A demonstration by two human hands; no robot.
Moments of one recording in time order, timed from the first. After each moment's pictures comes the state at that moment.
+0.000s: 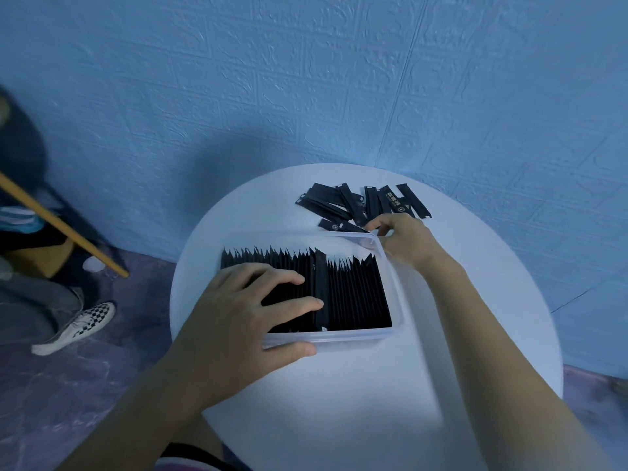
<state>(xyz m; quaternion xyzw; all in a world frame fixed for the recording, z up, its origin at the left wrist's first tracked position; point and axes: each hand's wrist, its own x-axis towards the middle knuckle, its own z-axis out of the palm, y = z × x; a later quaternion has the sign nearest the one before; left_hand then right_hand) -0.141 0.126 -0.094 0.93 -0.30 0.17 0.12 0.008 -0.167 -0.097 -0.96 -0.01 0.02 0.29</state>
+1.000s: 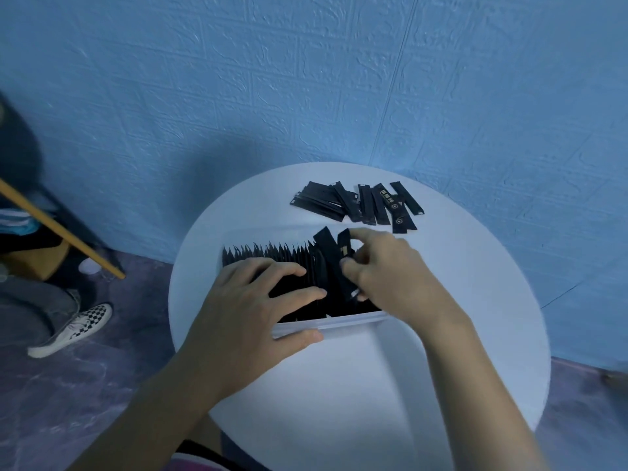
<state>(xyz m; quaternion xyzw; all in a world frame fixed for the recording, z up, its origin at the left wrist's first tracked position) -0.144 0.112 -0.093 0.94 -0.27 0.18 0.13 -0.106 -0.105 -0.041 -0.95 -0.05 0.02 0.32</state>
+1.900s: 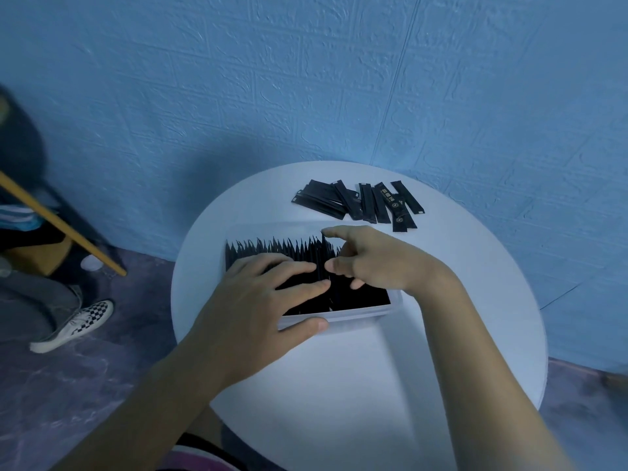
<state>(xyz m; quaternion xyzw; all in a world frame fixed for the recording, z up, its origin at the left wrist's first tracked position) -0.141 0.108 -0.093 0.93 -0.29 0.18 0.15 -0.079 -0.103 -0.033 -0.92 -0.09 0.20 0.33</state>
